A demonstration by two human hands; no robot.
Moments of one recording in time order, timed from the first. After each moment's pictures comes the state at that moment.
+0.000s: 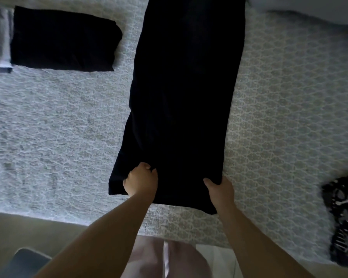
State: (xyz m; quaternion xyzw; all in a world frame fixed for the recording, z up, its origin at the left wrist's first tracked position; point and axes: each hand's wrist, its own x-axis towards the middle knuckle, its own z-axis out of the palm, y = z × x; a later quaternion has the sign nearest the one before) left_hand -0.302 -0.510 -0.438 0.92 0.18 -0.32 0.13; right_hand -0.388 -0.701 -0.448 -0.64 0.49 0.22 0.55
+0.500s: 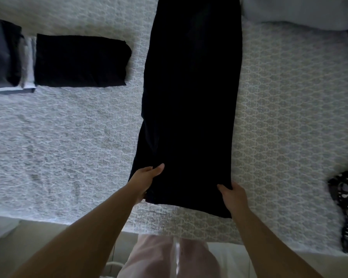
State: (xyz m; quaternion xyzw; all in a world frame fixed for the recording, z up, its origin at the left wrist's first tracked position) left_hand -0.272 -0.460 -0.396 0.63 0.30 -0.47 0.54; right_hand -0.396 -0.686 -0.422 -0.63 0.52 0.21 0.53
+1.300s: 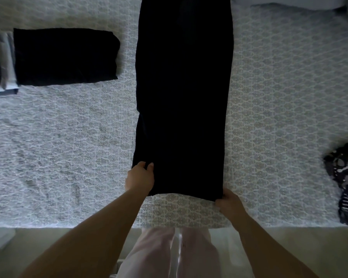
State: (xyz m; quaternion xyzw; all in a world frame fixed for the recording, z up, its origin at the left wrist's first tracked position) left_hand -0.279 -0.443 -0.425 0.90 0.11 -0.38 0.21; right_hand -0.435 -0.646 -0.417 -0.64 0.51 0.31 0.49
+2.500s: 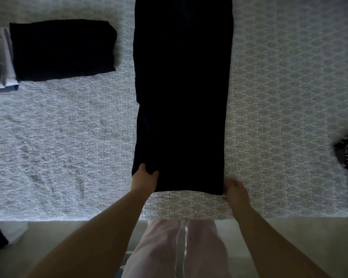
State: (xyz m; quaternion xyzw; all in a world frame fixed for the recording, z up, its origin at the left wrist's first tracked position) left_hand -0.305 -0.431 -0.445 0.87 0.15 -0.41 0.23; right_hand -0.440 -0.641 -0.438 -0.56 0.61 0.17 0.53
